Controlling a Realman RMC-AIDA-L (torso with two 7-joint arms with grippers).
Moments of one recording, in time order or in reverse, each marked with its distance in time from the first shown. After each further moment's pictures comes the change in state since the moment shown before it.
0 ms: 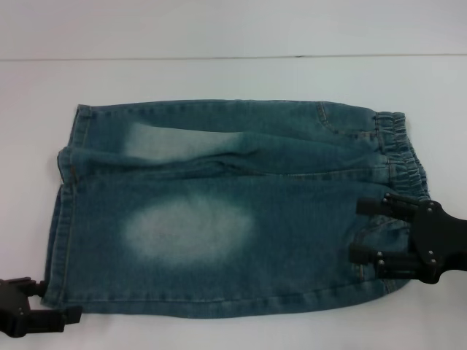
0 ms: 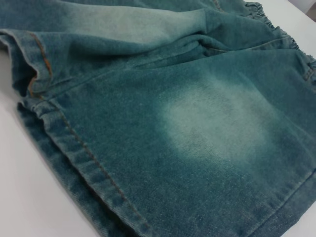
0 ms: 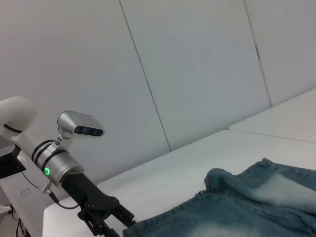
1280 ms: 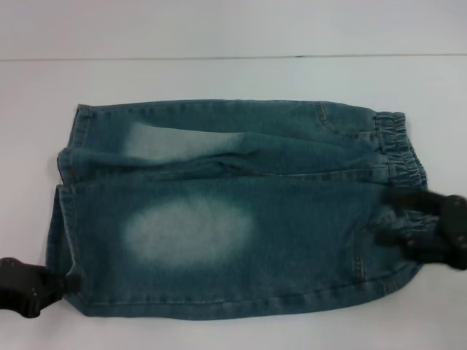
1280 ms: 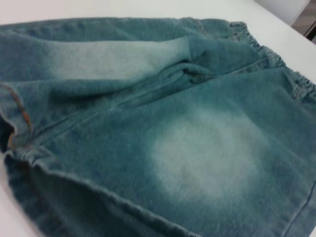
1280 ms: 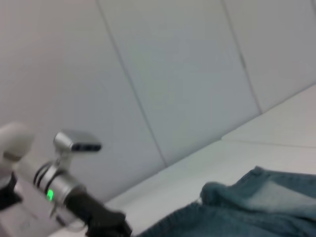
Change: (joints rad) left arm -0.028 -0.030 0.001 0.047 -0.031 0.011 0.009; right arm -0.017 -0.025 0.094 0.009 0.004 -0.055 0.118
